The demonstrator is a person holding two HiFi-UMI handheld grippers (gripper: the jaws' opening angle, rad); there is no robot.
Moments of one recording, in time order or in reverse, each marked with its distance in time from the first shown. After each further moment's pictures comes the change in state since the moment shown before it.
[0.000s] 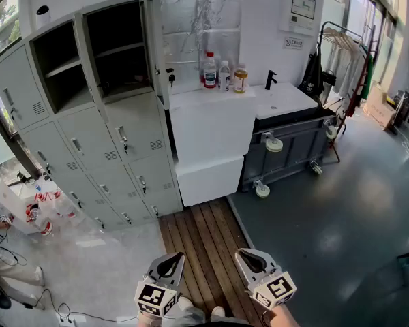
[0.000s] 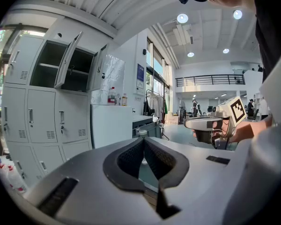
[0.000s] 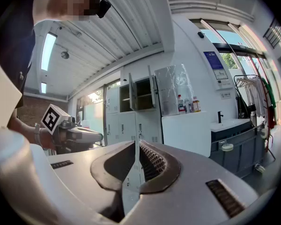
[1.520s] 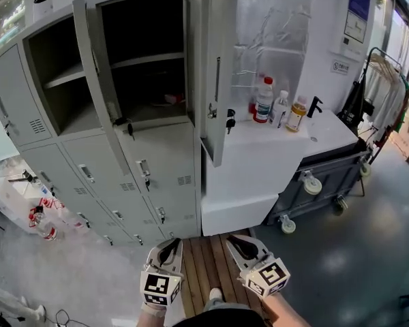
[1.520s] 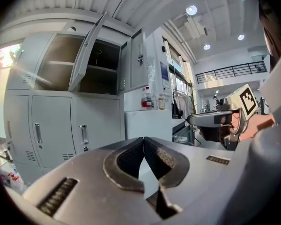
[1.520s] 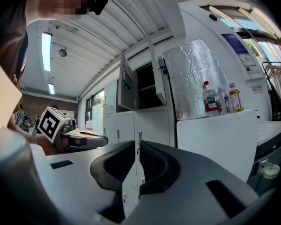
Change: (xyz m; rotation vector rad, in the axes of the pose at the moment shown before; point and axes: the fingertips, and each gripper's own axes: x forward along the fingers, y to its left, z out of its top) left arm 0.161 0.289 0.058 0.029 -0.041 0.249; right arm 0.339 -0.093 0.083 -0.045 -0.043 0.141
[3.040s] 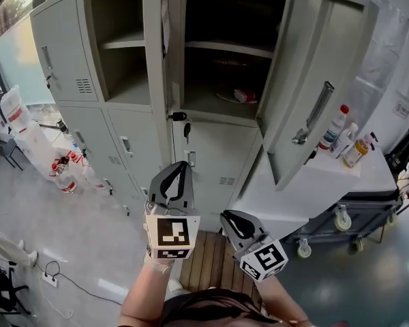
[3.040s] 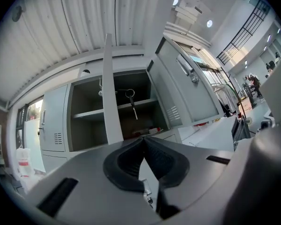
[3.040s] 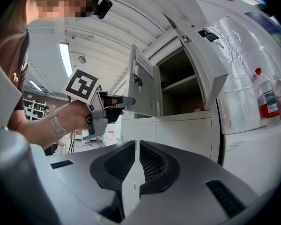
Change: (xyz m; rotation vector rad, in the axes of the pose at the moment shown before) left arm 0.035 0.172 0.190 0.259 -0.165 0.493; right arm 0.165 0.041 0.067 -0.093 -0.064 0.338
